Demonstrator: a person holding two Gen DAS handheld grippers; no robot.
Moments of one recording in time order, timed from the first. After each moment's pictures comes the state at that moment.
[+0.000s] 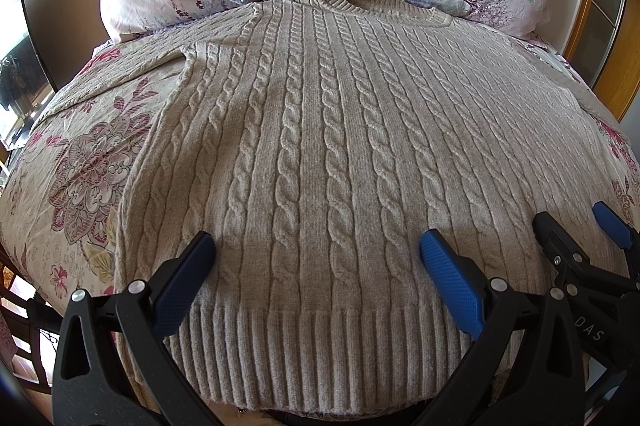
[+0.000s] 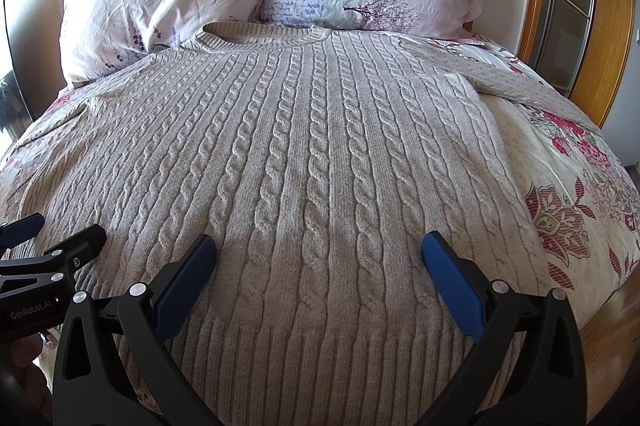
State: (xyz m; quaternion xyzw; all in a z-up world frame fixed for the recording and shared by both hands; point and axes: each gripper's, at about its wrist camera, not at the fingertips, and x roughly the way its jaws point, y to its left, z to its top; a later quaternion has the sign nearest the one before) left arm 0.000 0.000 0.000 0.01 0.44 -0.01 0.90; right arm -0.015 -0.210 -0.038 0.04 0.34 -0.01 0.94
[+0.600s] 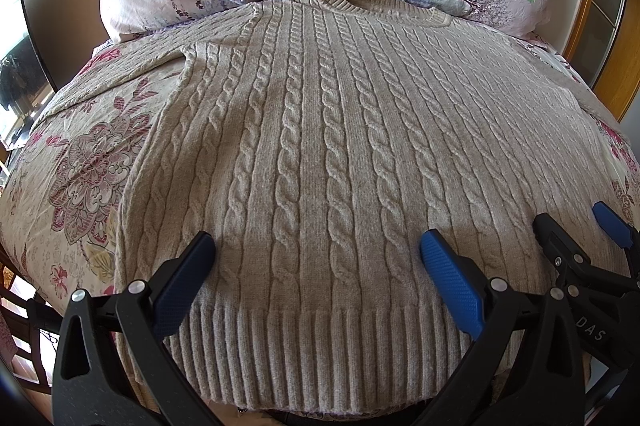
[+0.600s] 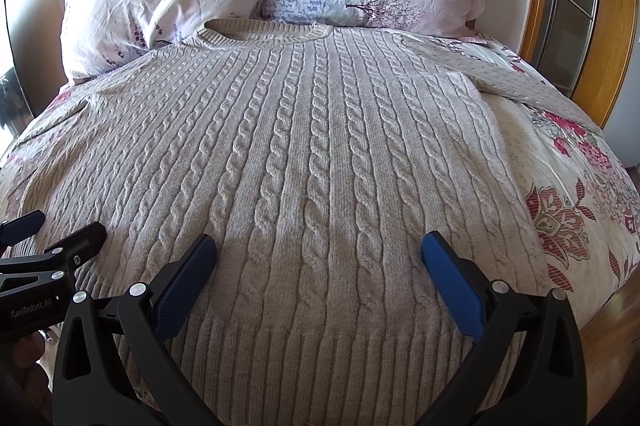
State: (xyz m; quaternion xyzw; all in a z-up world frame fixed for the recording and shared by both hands) left arm 0.000 0.000 0.000 0.01 0.44 -0.01 0.90; right arm -0.012 -0.211 -0.036 0.03 0.35 0.00 0.94
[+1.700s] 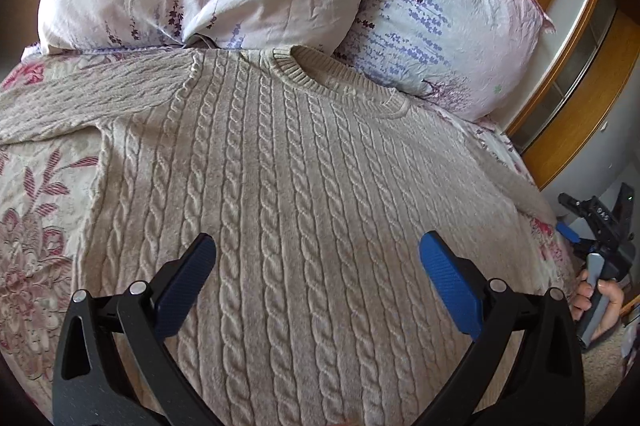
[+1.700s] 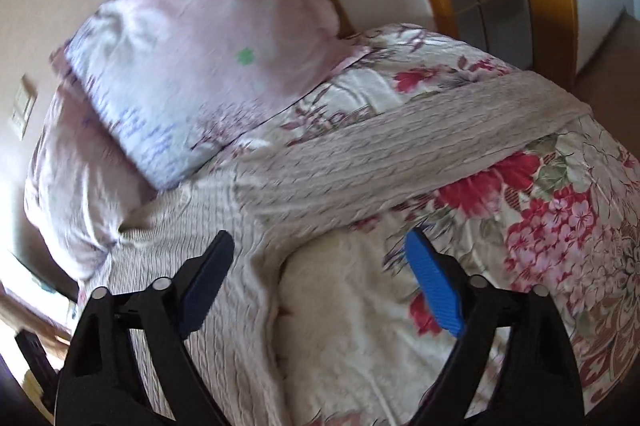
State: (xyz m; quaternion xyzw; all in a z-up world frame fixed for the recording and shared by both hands) left arm 0.101 0.023 0.040 -0.14 0.40 -0.14 0.90; right arm 0.086 -0.481 0.010 0.32 0.31 -0.04 0.90
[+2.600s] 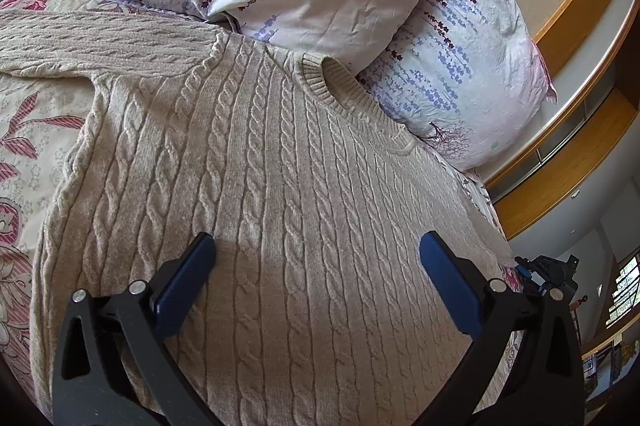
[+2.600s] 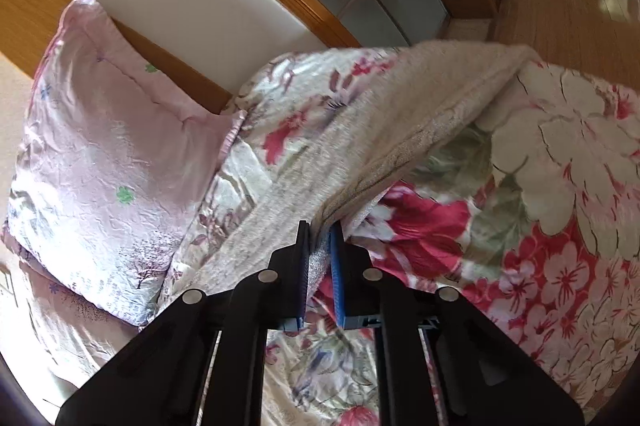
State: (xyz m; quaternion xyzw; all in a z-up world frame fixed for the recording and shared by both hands) left arm 0.120 0.056 0.008 -0.25 0.37 -0.15 0.88; right arm 0.104 -0.568 -0.033 0.47 0.23 -0.15 0.84
